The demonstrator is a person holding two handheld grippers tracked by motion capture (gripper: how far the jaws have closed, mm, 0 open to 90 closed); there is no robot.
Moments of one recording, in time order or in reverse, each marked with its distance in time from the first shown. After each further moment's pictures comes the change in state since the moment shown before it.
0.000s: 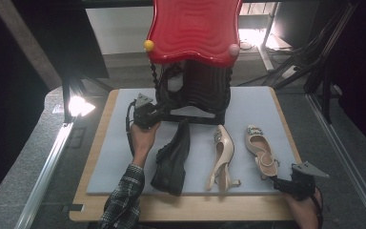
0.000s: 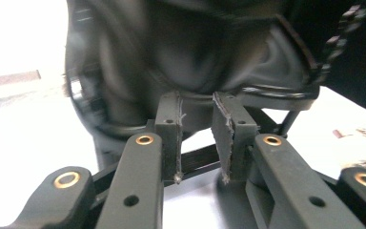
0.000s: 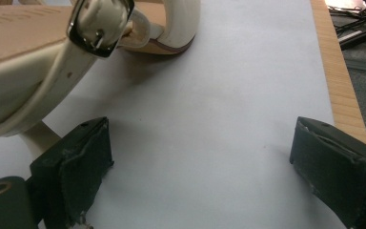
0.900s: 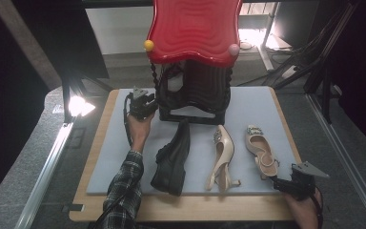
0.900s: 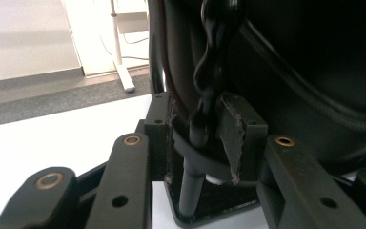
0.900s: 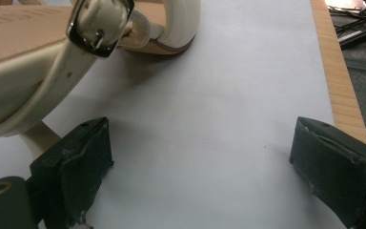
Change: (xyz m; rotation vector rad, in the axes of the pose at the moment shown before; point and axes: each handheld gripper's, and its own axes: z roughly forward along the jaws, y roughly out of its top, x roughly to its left) left arm 0.043 0.005 0.041 0.006 0.107 0.013; right arm 0.000 0.000 0.000 0.000 0.000 0.001
